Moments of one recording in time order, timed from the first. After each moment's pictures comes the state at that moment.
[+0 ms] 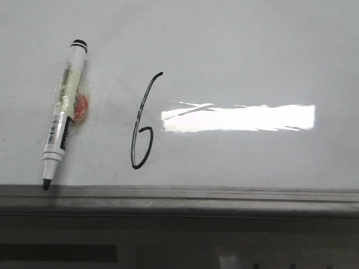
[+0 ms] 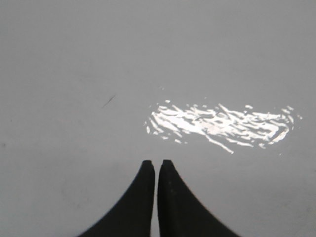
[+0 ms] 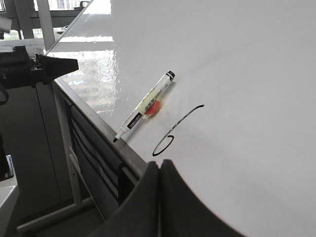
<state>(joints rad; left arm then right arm) -0.04 -0.01 0.00 -0.05 0.11 -0.10 0.85 0.13 -0.18 0.33 0.16 -0.38</state>
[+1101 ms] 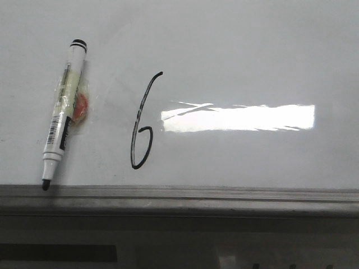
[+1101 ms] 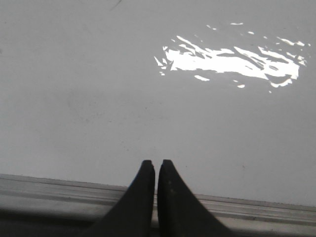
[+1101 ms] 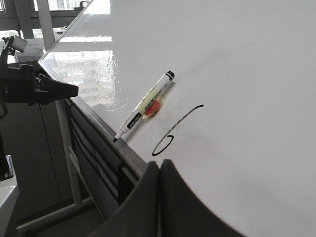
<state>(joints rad) -0.03 -0.01 0.00 -0.05 0.33 -0.10 0.85 0.13 -0.18 0.33 0.16 -0.38</state>
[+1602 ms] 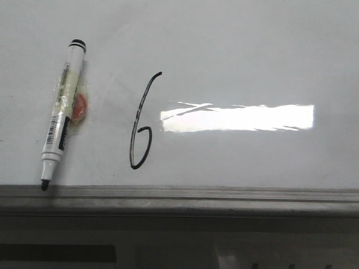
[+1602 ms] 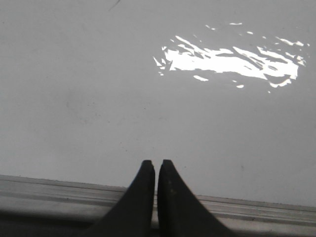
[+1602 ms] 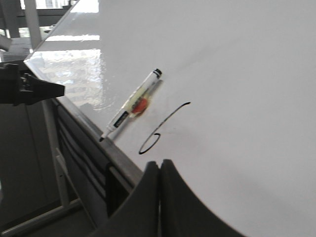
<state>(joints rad) -0.03 -0.01 0.00 -0.05 0.33 -0.10 0.79 0.13 -0.18 0.33 0.16 -0.38</state>
